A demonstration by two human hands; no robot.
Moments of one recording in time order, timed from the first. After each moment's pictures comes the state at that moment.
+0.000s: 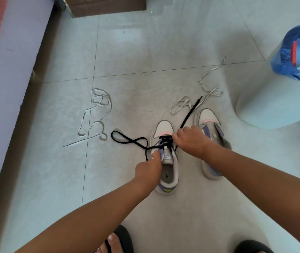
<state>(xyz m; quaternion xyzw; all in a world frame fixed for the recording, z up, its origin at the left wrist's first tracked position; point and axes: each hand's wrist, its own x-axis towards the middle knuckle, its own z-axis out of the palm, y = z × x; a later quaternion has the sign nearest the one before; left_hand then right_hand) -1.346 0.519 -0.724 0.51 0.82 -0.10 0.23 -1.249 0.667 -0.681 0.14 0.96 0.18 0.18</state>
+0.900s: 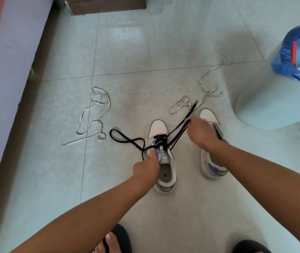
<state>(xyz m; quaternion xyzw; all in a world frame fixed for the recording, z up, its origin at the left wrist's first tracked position) -1.347 0.520 -0.729 0.50 0.82 -0.12 0.24 -1.250 0.694 -0.679 0.51 0.82 -0.26 0.06</state>
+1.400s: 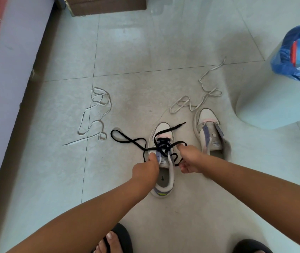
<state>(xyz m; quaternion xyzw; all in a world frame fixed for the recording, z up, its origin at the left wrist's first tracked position) -1.347 0.511 -0.720 0.54 0.79 -0.17 0.21 -1.249 0.632 -0.699 0.65 0.41 -0.64 0.07</state>
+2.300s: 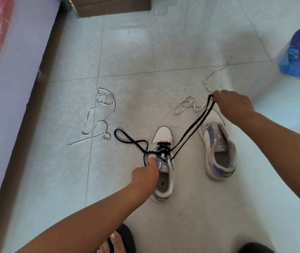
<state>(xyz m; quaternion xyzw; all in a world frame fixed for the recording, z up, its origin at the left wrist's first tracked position) -1.352 0.496 -0.728 0.52 0.80 -0.17 0.23 -1.221 0.774 -0.650 0.49 0.87 -0.07 0.00</state>
